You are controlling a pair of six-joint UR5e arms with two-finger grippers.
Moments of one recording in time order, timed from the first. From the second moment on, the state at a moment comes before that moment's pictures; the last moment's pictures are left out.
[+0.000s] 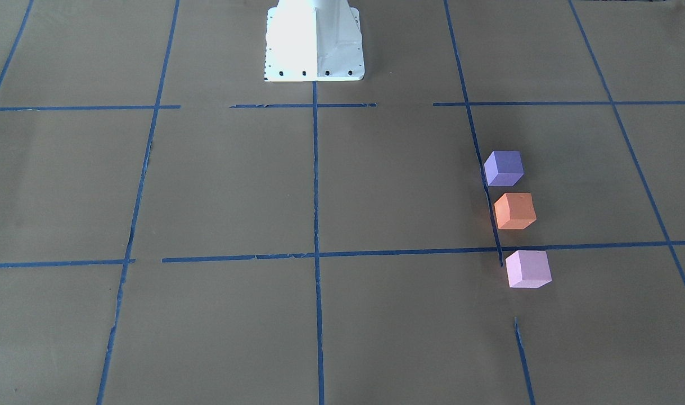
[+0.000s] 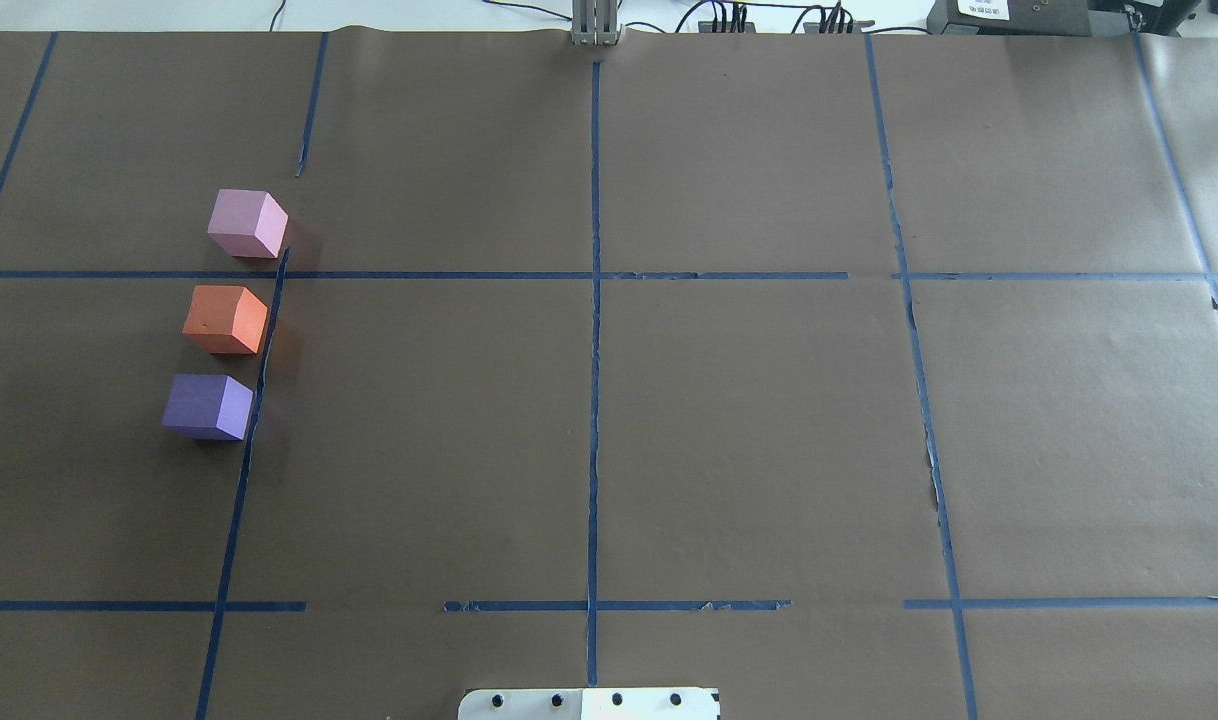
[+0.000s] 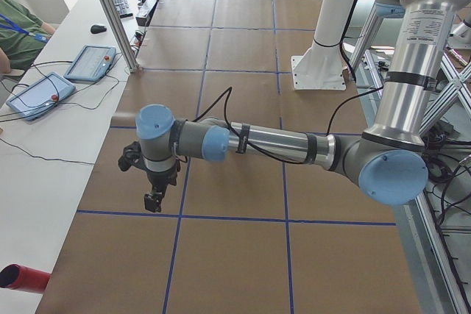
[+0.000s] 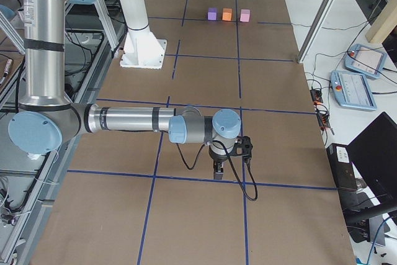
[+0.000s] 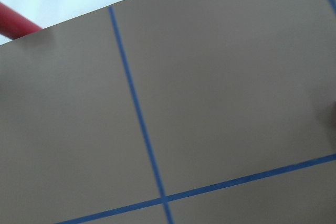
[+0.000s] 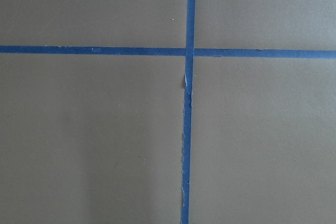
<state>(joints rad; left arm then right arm) -1.60 -1.71 -1.51 -1.60 -2.23 0.23 1.51 -1.64 1.67 -1.56 2.37 0.05</state>
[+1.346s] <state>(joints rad) -1.61 -1.65 -1.53 -1.42 -2.32 0.23 1.52 -1.64 1.67 -1.56 2.37 0.05</state>
